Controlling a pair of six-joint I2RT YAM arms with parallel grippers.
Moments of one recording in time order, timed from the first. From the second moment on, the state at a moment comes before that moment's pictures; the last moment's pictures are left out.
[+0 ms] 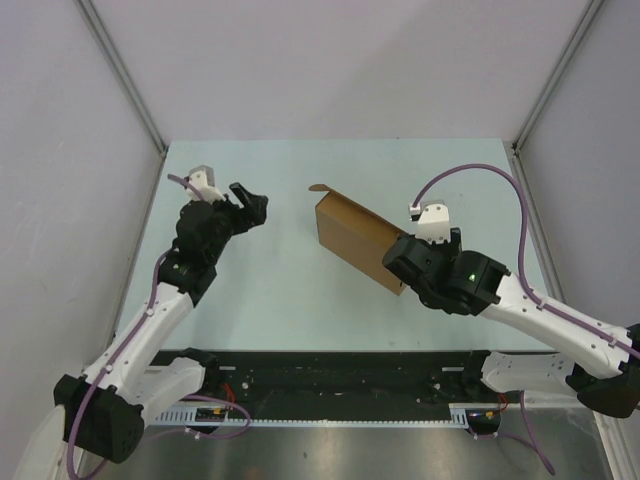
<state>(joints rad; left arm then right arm) -0.34 0.94 0.76 -0.04 -0.16 -0.55 1.05 1.10 1.21 -1.14 0.89 0.68</state>
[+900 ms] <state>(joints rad) -0.27 1.28 0.77 0.65 0.40 -0.33 0.97 1.07 1.14 -0.99 0.86 0.62</state>
